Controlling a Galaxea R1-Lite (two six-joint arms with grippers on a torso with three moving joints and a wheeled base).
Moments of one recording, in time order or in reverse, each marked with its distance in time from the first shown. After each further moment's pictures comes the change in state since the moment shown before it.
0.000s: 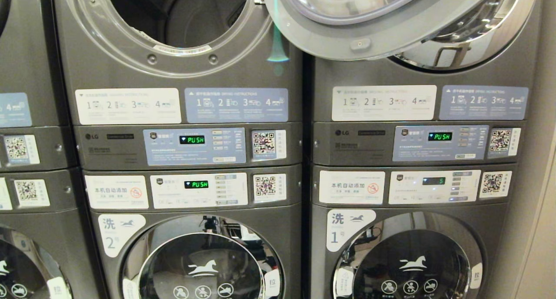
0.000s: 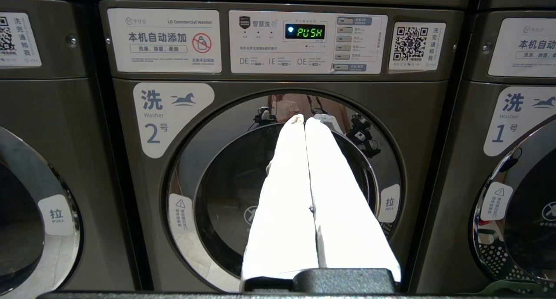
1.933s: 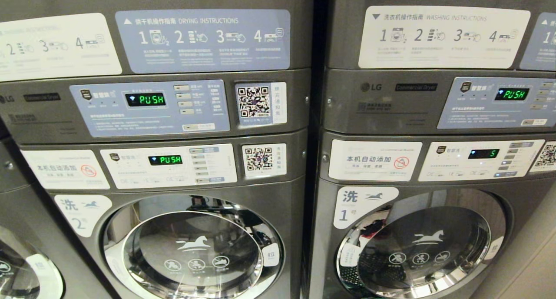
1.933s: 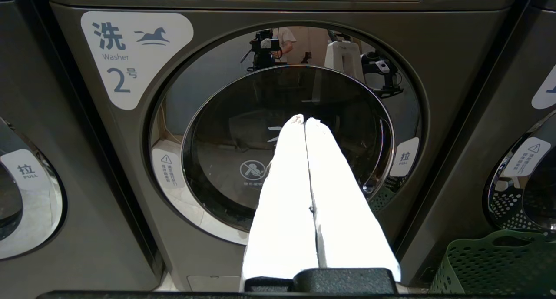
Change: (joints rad) left arm 0.000 0.000 0.000 -0.002 -0.001 -0.006; right arm 0.000 0.000 0.000 0.000 0.000 0.000
